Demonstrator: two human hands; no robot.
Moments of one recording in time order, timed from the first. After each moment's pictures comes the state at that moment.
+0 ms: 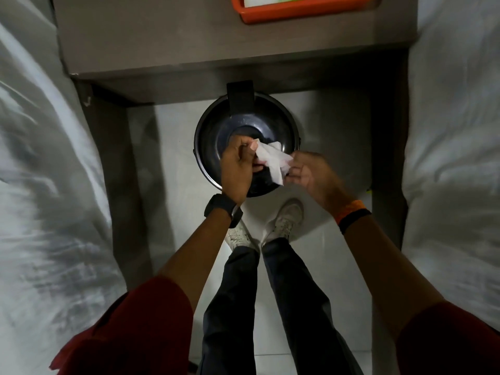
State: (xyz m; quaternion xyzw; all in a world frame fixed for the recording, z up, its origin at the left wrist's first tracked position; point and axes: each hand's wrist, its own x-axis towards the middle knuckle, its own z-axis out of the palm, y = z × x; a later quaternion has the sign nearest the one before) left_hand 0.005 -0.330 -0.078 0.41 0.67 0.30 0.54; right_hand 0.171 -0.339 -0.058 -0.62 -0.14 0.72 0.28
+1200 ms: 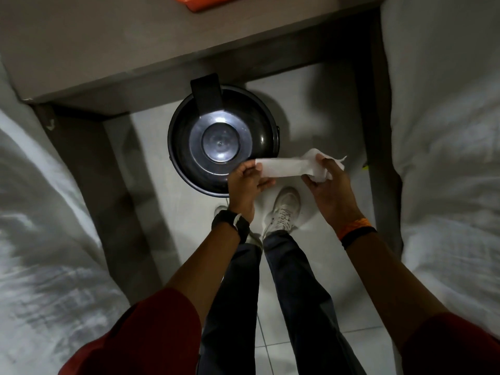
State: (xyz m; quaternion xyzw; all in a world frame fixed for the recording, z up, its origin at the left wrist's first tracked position) left_hand 0.061 -0.363 -0.098 0.12 0.65 0.27 0.70; right_hand 0.228 -0.403 -0.099 -0.62 0.13 0.60 0.49
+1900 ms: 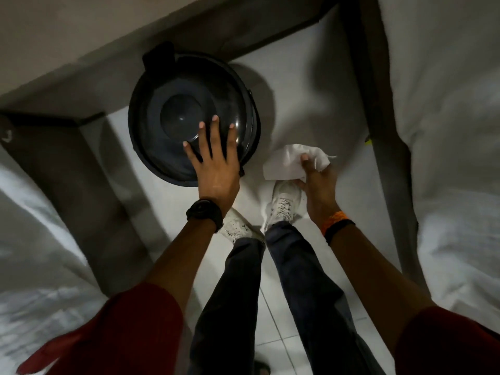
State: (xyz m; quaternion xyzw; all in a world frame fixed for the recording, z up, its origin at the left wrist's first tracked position) left_hand 0.032 -0.367 -0.171 0.81 0.56 -0.13 0.11; right_hand 0.209 -0.440 -0.157 -0.71 0.04 0.51 0.48
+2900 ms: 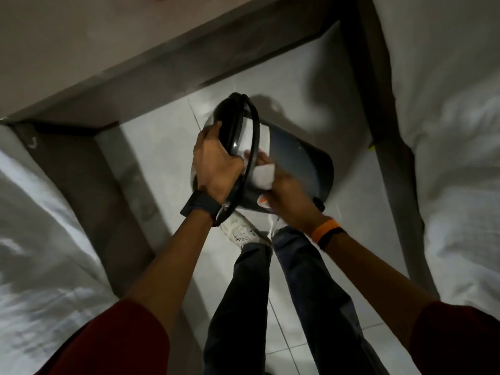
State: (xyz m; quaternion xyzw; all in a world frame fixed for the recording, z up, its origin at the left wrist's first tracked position) left_hand 0.037 -0.320 -0.087 0.61 0.70 0.05 0.36; right_hand 0.162 -0.434 -0.135 -0.65 -0.53 0.51 0.20
